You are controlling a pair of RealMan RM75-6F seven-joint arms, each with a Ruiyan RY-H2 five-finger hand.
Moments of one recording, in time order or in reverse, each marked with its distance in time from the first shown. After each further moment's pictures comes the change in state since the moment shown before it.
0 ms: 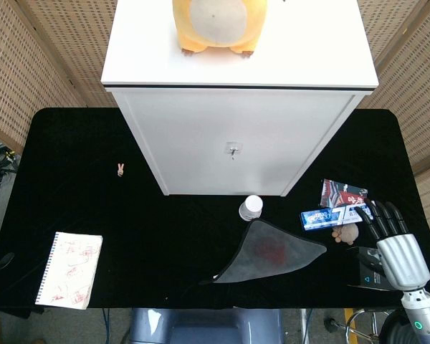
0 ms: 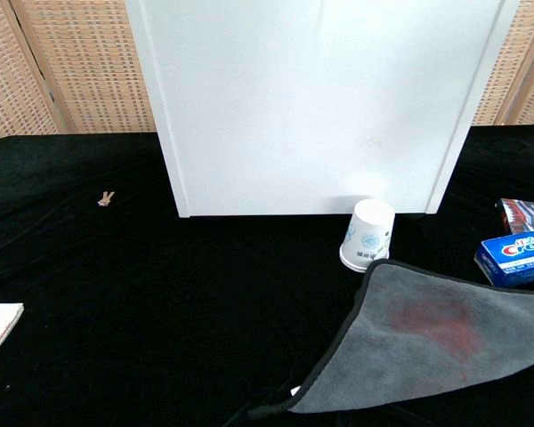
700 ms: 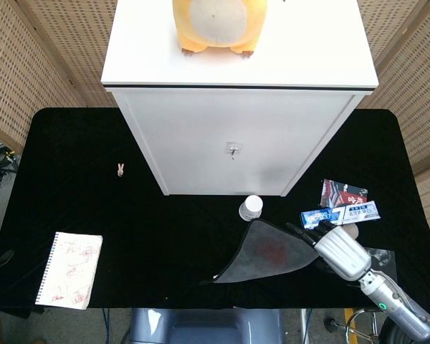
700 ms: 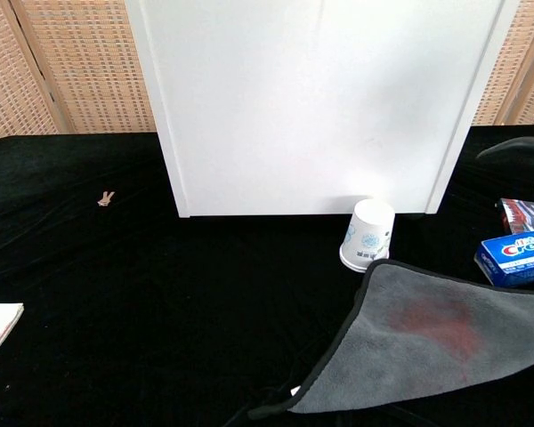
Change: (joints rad) left arm -0.017 -0.004 -0.016 0.007 -0.044 -0.046 0.014; right arm 0.279 0.080 -0.043 -0.115 -0.244 -0.338 0.022
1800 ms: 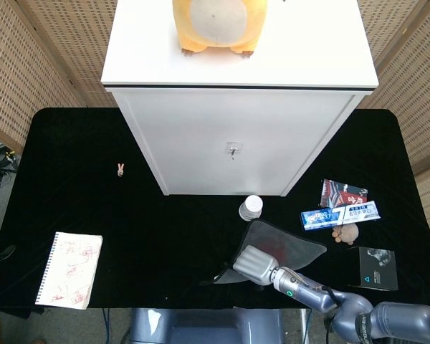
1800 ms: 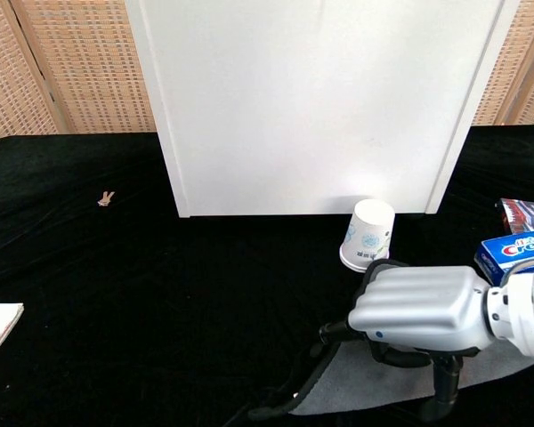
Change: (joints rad) left arm -0.039 -0.017 -0.021 0.027 -0.072 -0.084 0.025; right arm 0.301 -0.341 0.080 -0.102 0.382 -0.705 -0.313
